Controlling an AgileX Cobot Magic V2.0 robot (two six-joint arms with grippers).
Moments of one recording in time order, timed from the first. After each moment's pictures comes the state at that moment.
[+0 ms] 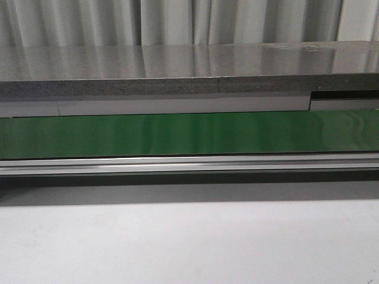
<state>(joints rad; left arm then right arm) -0.07 0.29 -0.33 -0.02 0.23 0.02 -0.28 1.62 -1.27 -0.07 0.70 -0.25</state>
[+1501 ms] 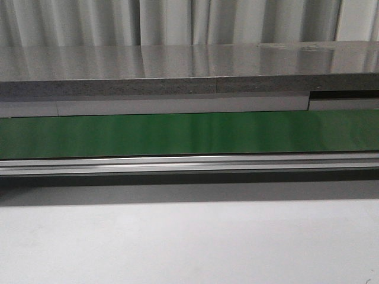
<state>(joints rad) -0.07 0.29 -0.33 -0.02 0.23 0.02 -0.41 1.92 -1.33 0.02 0.63 -0.37</state>
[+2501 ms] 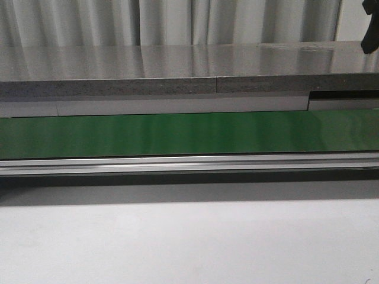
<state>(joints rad) -0.07 0.29 -0.33 -0.02 0.23 0.02 -0.12 1.59 -1.25 0.29 0.50 -0.37</state>
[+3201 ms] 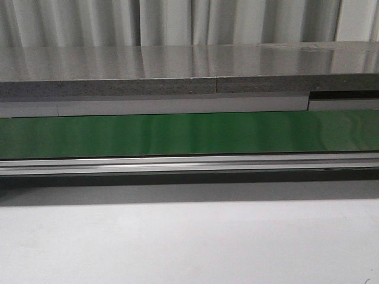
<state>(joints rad) -0.07 0.29 -0.33 -0.02 0.23 0.02 0.02 0.92 -0.62 0.40 0.27 -0.37</state>
